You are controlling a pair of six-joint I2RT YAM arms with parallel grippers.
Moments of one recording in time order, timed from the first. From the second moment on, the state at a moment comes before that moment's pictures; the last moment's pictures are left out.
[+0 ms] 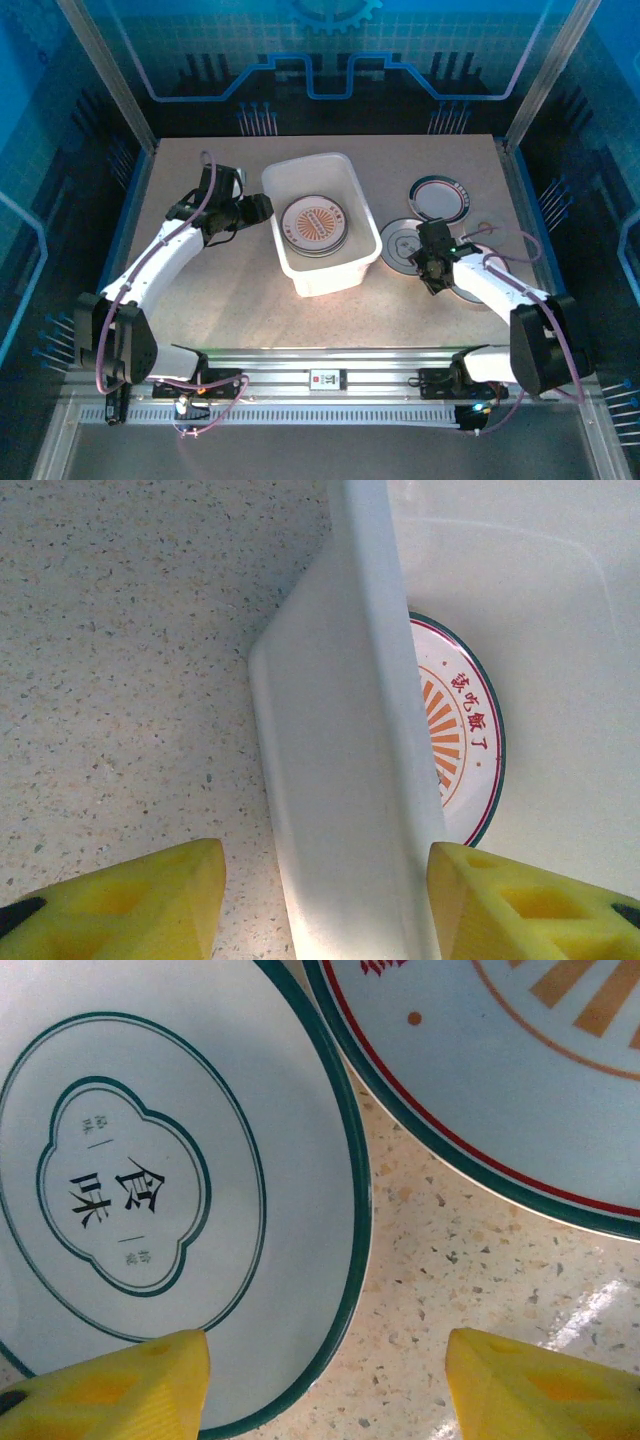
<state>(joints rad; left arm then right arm) -0.21 1.39 1.11 -0.55 0.18 -0.56 0.27 1.33 0.69 -0.55 0.14 1.29</state>
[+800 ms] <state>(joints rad) -0.20 1.40 1.11 -0.55 0.18 -0.56 0.27 1.47 0.70 -0.45 0.17 1.33</state>
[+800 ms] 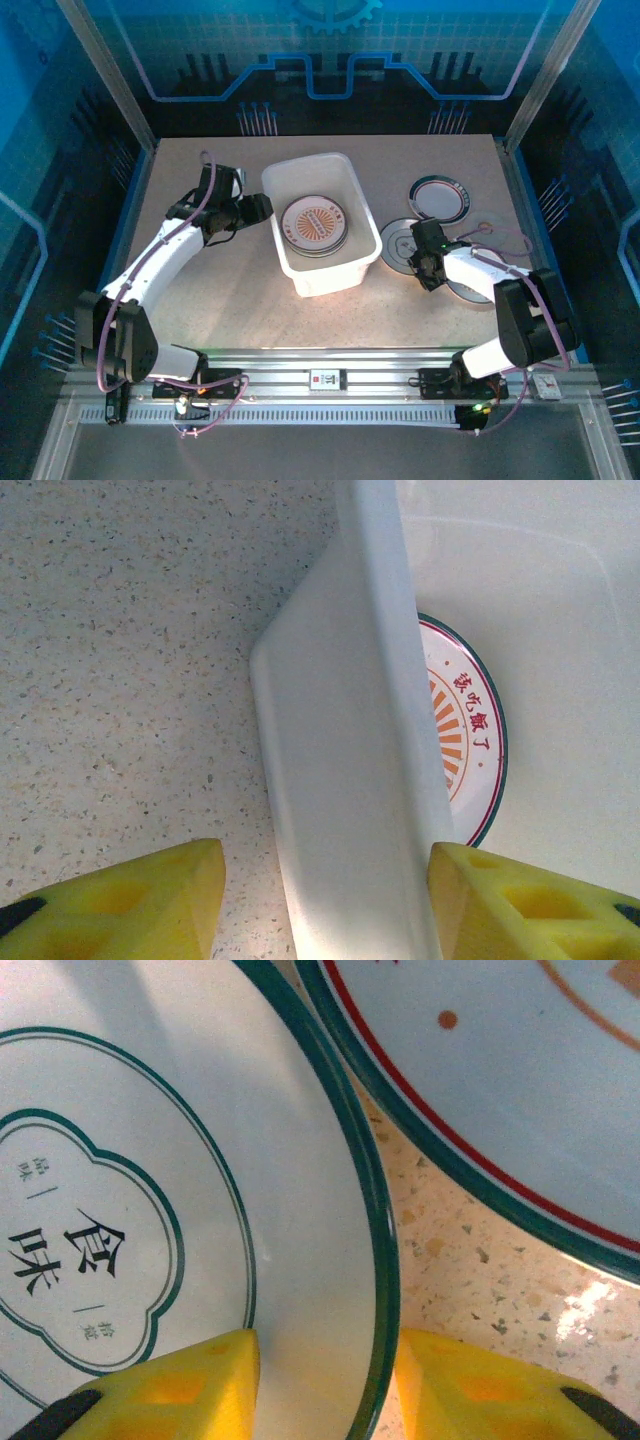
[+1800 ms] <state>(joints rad) -0.20 1.40 1.11 -0.55 0.19 -0.56 0.34 1.17 0.61 -0.47 0.26 1.42</state>
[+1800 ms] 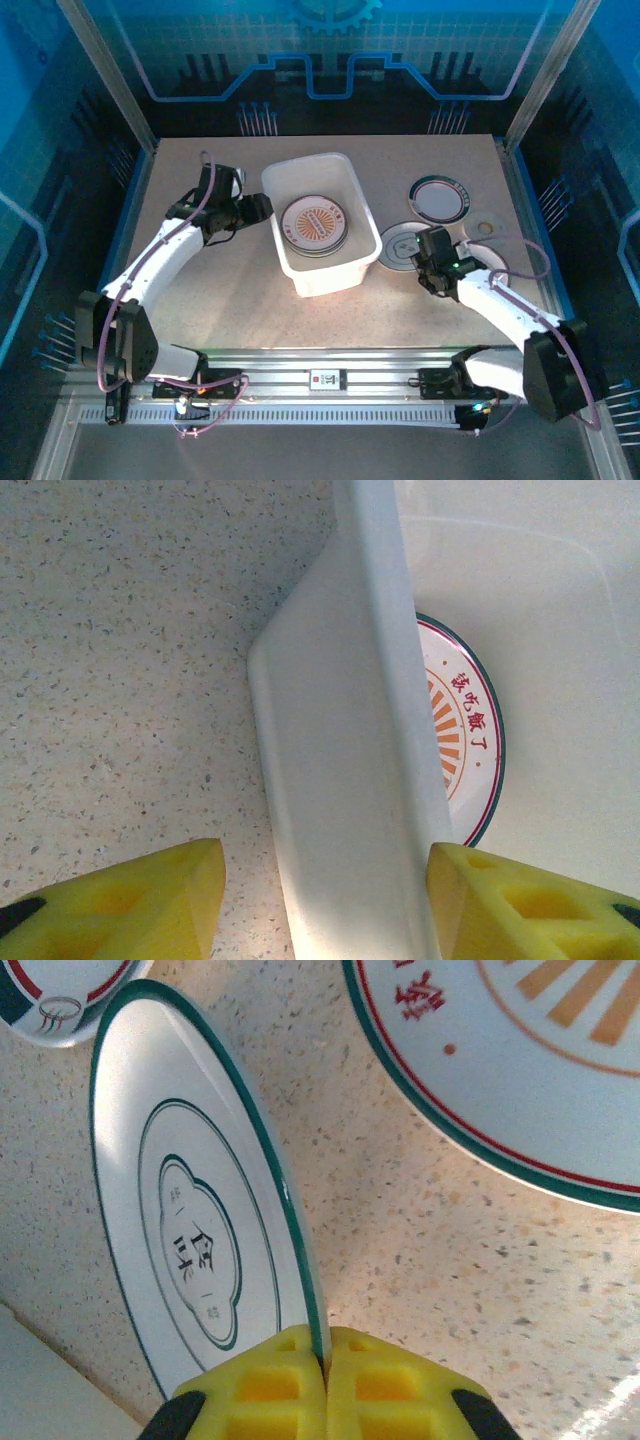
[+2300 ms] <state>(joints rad) -0.20 1.39 1.11 -0.54 0.20 -0.56 0.34 0.97 0.65 -0.60 0.34 1.41</state>
